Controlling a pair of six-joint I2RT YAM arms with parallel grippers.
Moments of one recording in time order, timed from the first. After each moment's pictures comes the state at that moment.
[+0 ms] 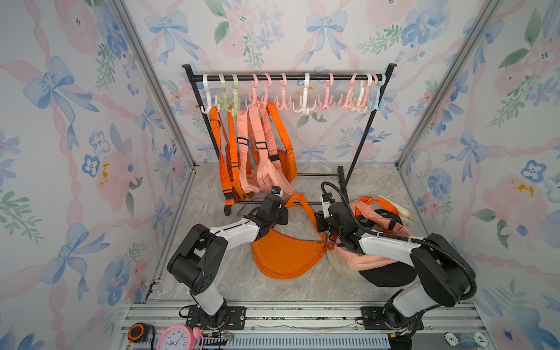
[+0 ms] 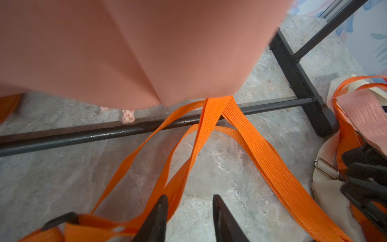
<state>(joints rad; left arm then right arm) -0.57 1.67 0.90 0.11 -0.08 -0.36 0.63 1.57 0.74 0.27 0.17 0.26</state>
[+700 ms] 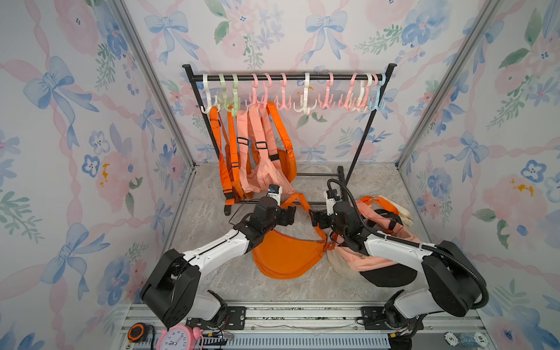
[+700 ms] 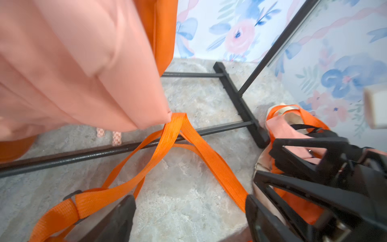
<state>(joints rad) -0.63 1.35 0.80 0.13 -0.09 -0.38 0.63 1.45 0.73 0.27 0.17 0.28</state>
